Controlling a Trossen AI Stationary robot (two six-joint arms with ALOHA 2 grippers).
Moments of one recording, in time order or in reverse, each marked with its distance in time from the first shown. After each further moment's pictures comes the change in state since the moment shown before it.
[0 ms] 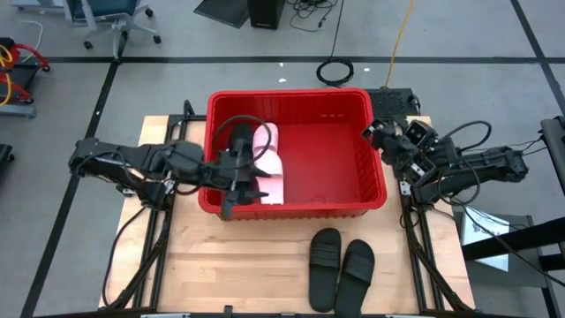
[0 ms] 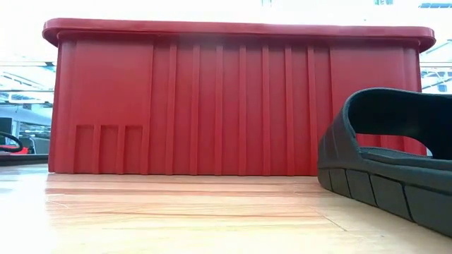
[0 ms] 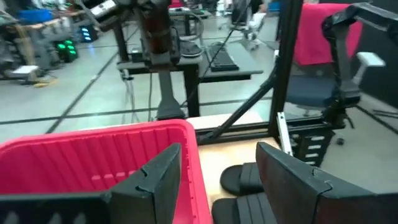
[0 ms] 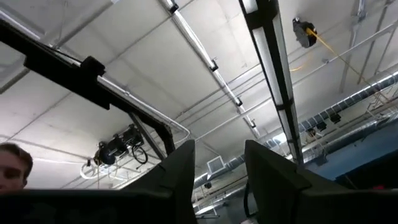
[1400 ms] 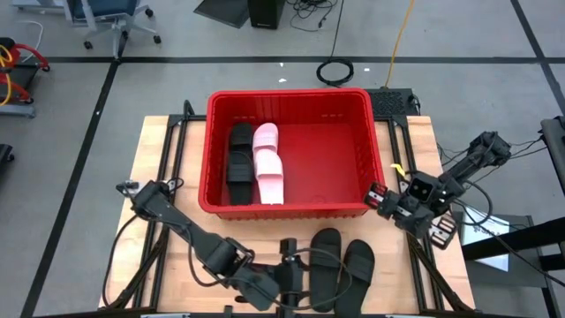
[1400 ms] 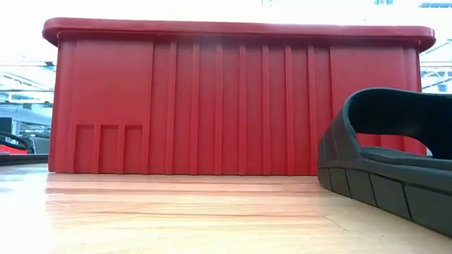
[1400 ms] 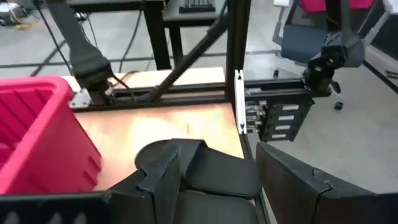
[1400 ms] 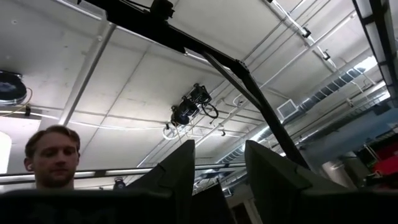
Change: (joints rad) left arm -0.417 0.791 0.673 -0.169 -0.414 -0.270; right arm 0.552 0.118 0.001 0.055 0.080 -0.125
